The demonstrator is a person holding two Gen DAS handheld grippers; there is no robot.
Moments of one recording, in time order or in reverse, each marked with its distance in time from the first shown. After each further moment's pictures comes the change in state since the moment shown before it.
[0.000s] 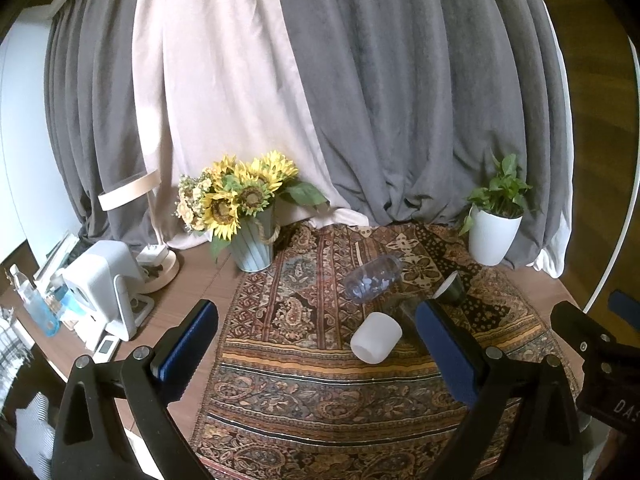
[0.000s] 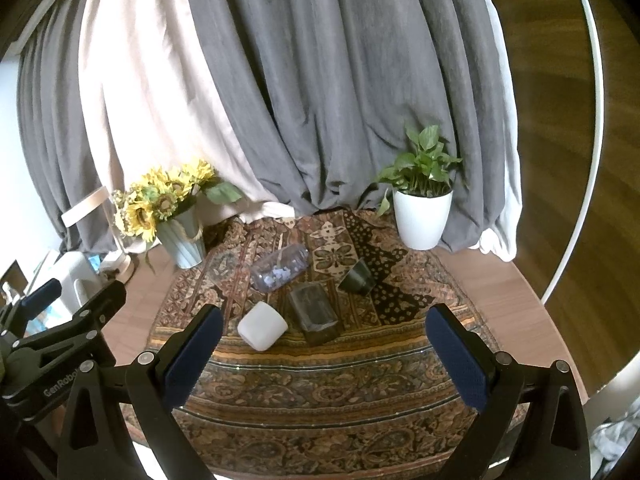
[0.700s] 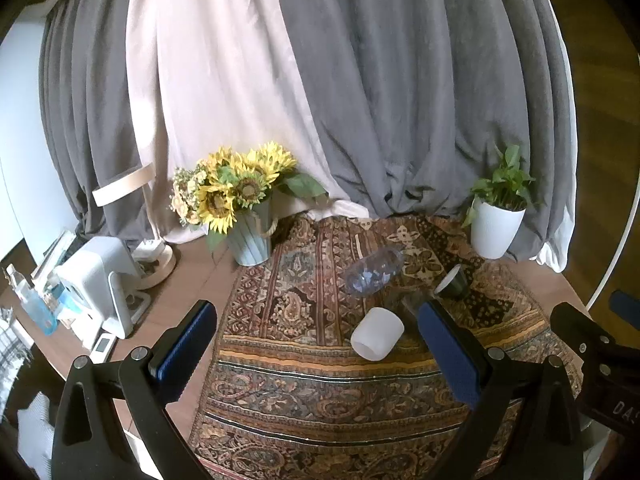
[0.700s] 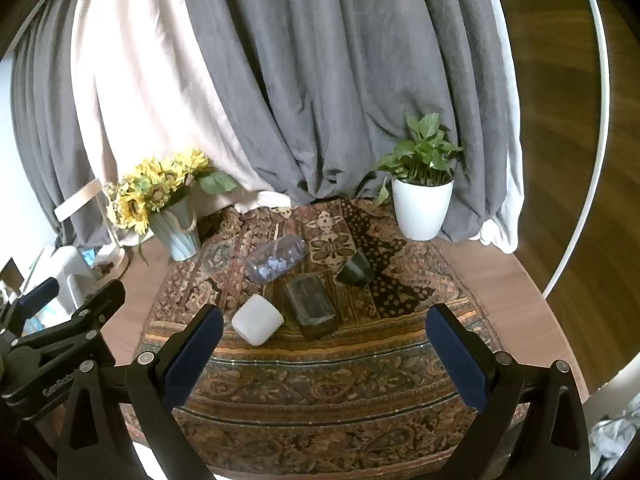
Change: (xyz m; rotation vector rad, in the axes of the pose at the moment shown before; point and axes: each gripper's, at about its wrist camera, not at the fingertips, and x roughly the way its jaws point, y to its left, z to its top) left arm 0.011 -0.001 -0.002 0.009 0.025 -0.005; right arm 0.014 0.000 -0.003 0.000 0.037 -0.008
